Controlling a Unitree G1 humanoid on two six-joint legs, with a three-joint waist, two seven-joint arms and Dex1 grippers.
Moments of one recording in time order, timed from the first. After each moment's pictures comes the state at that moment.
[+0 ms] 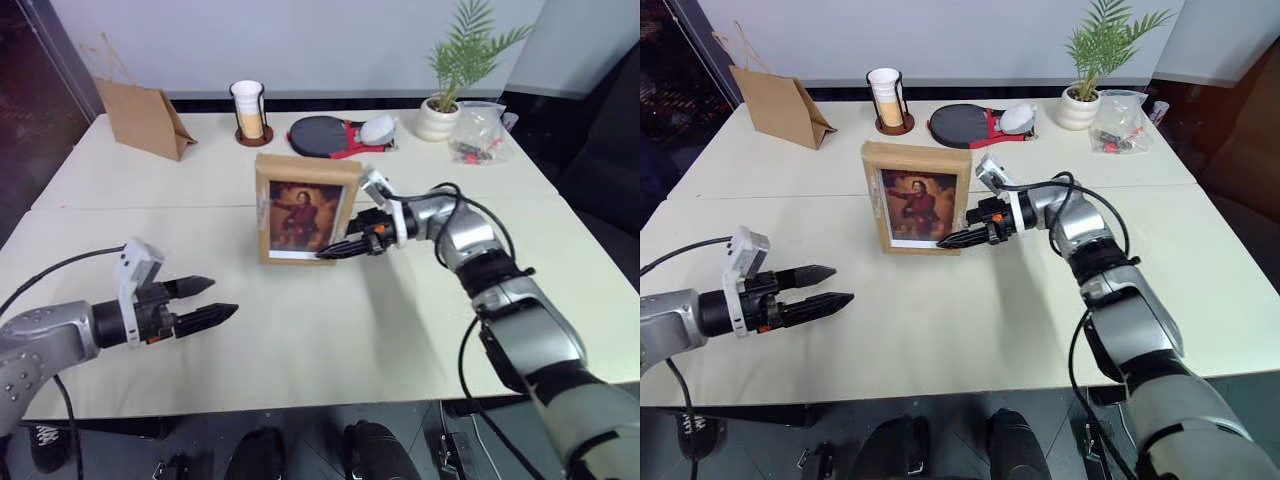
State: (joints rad) left arm 0.00 0.96 0.33 -0.41 -1.01 0.83 -0.76; right arm -1.11 -0.36 0.34 0.88 0.33 0.12 1.50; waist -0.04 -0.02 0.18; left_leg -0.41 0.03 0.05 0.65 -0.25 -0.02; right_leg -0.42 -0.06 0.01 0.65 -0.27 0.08
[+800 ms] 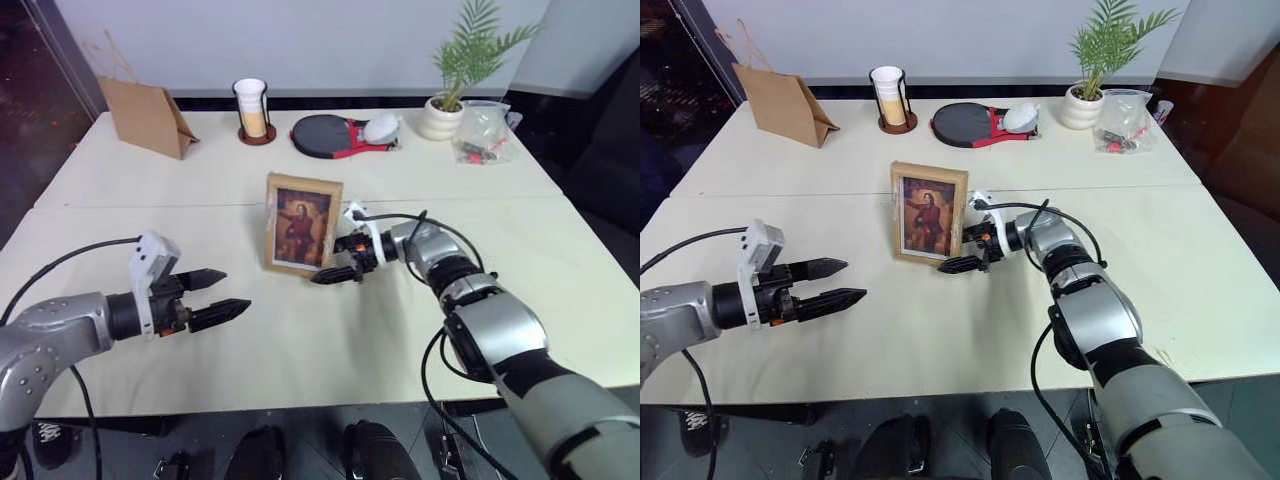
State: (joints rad) left arm -0.08 0.92 0.30 -0.43 -0.96 0.88 -0.75; right arm -1.16 -0.30 0.19 1.25 0.06 0.06 1.34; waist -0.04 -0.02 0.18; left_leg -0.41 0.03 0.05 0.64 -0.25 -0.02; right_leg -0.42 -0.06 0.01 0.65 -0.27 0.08
